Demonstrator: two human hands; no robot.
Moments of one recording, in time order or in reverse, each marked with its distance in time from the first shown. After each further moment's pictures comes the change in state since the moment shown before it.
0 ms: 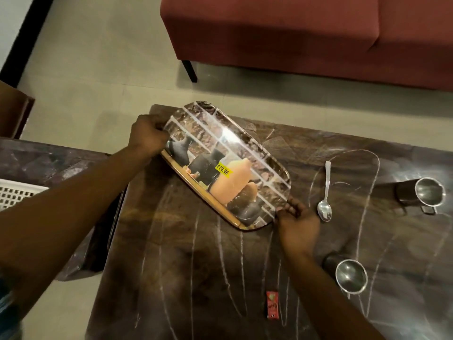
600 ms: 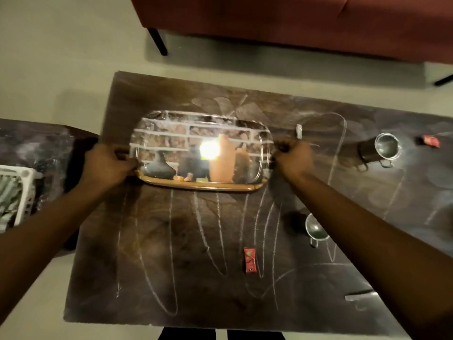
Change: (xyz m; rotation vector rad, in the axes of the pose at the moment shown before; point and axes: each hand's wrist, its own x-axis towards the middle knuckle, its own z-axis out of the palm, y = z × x) left_hand -0.108 -0.064 0.010 0.059 -0.125 -0.158; right_hand 0.062 -0.034 -0.045 -0.433 -0.127 -0.200
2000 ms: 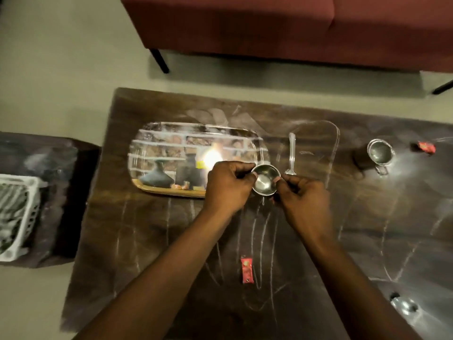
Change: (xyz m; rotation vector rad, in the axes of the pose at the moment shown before) left_hand -0.121 0.156 0.142 -0.613 -0.225 0.168; right_hand -0.087 0.017 -0.033 0.100 0.037 -0.093
